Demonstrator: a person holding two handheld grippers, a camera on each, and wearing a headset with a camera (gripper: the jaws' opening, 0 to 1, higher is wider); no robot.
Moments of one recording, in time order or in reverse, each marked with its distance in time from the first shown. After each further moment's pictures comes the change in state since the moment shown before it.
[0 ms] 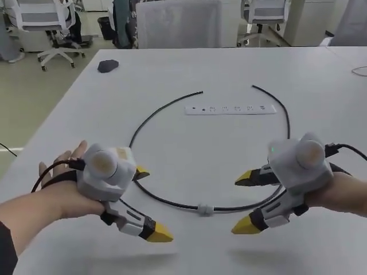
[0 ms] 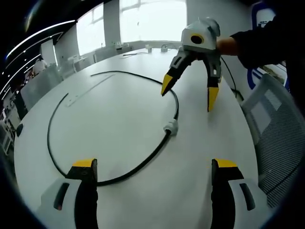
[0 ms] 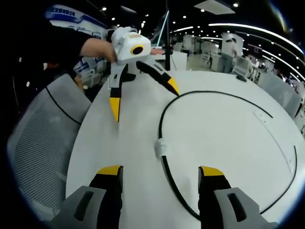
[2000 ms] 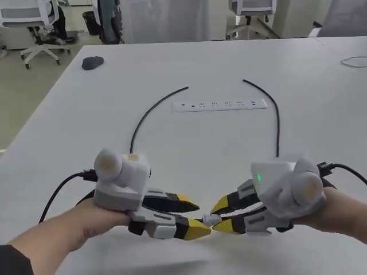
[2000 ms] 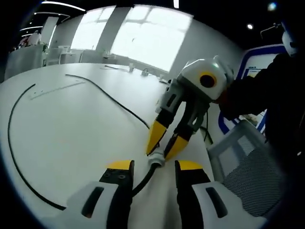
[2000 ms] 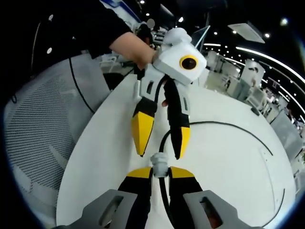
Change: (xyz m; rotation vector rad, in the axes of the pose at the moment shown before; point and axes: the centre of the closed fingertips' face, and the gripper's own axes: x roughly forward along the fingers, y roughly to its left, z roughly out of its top) left arm 0.028 -0.081 0.066 -0.227 -0.257 -0.372; right arm -0.007 0.044 0.021 -0.324 -0.074 0.036
